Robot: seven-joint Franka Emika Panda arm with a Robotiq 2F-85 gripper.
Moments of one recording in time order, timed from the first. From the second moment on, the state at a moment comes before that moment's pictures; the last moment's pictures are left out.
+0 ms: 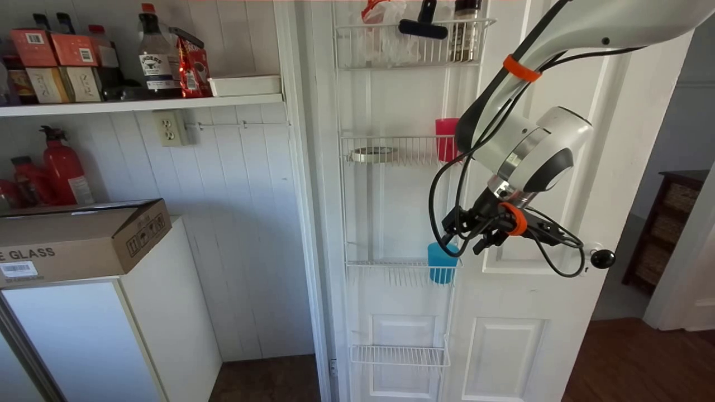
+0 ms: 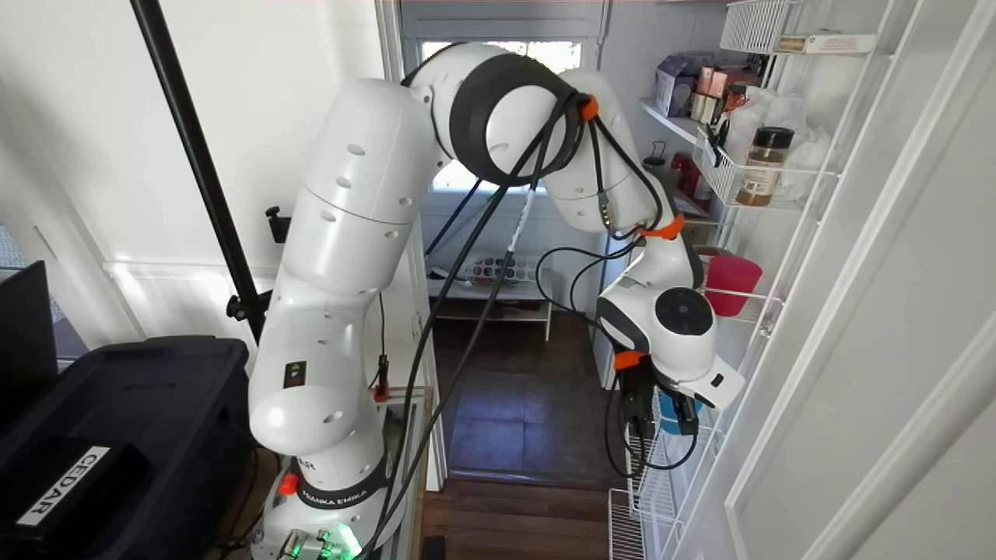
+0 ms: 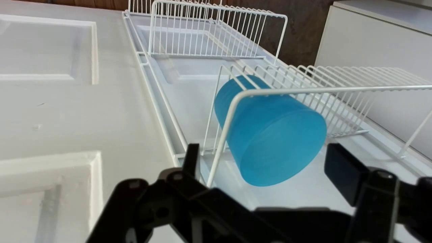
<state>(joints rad) 0.24 0.44 0.07 -2.21 1.32 2.98 -0.84</state>
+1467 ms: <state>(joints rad) 0.22 0.46 0.10 -2.21 1.46 2.97 -0.72</state>
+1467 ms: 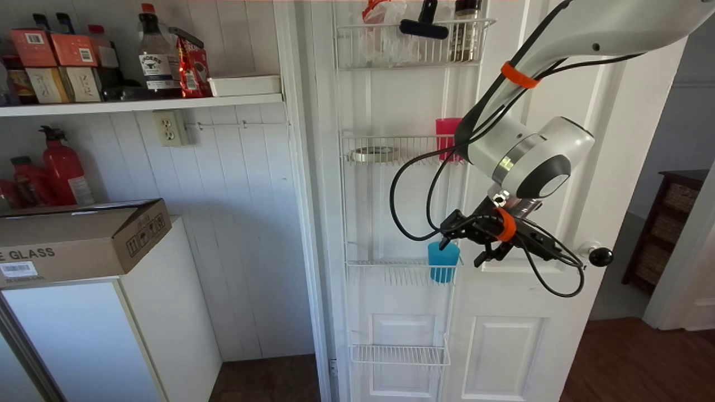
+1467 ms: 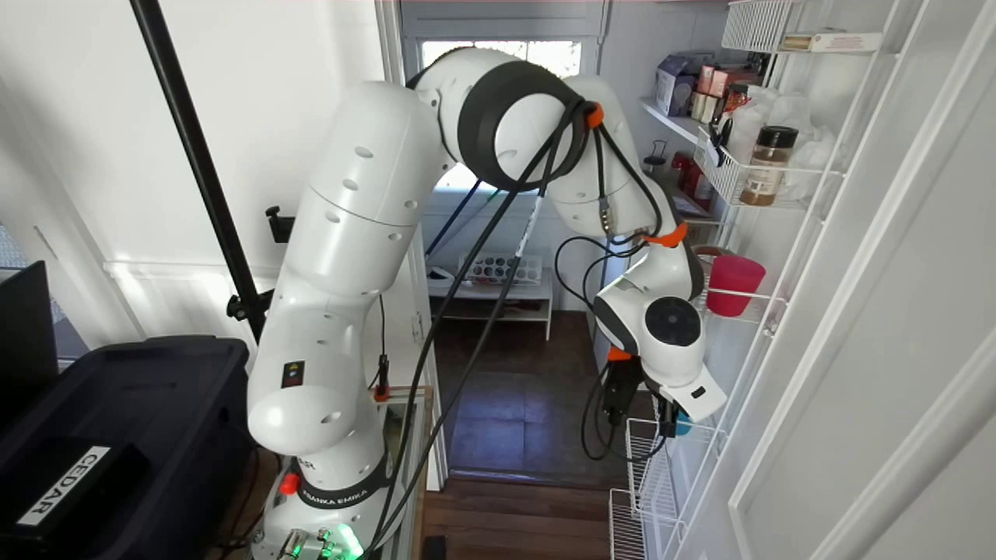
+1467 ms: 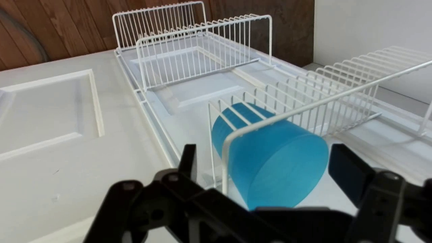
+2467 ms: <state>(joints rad) 0.19 0.44 0.13 -2.23 1.51 2.88 -0.81</state>
